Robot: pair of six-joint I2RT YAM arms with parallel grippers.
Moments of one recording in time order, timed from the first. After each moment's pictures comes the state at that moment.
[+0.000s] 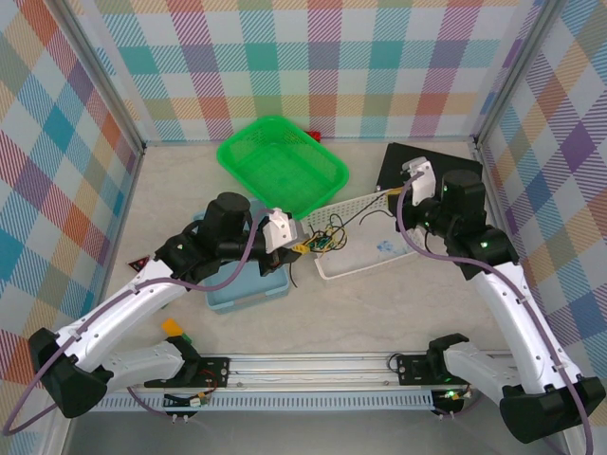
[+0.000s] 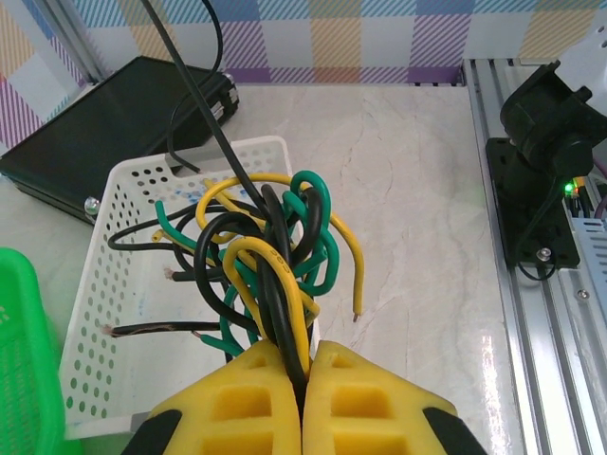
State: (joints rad) left arm -0.71 1.08 1.05 -0.49 0.53 0.43; right arm 0.28 0.97 1.09 -0.56 -0.28 -0.05
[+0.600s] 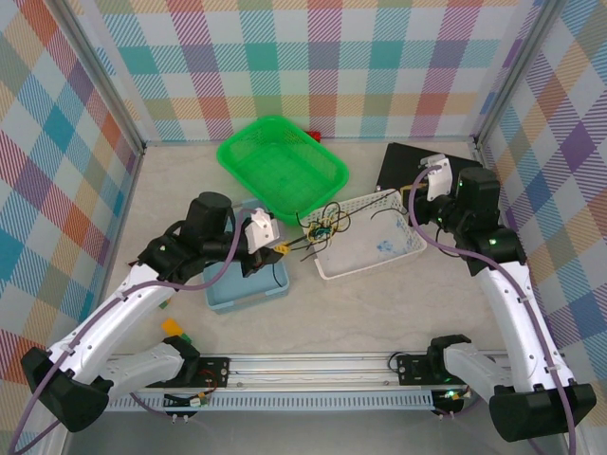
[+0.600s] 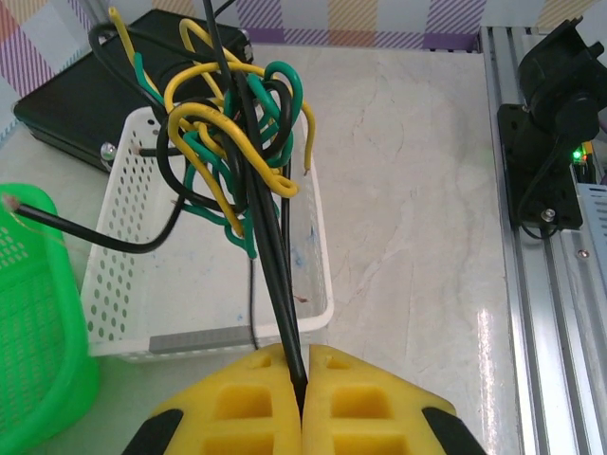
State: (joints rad) left arm -0.58 1.02 1.04 -0.64 0.59 0.51; right arm 0.14 0.97 1.10 -0.57 -0.34 -0.03
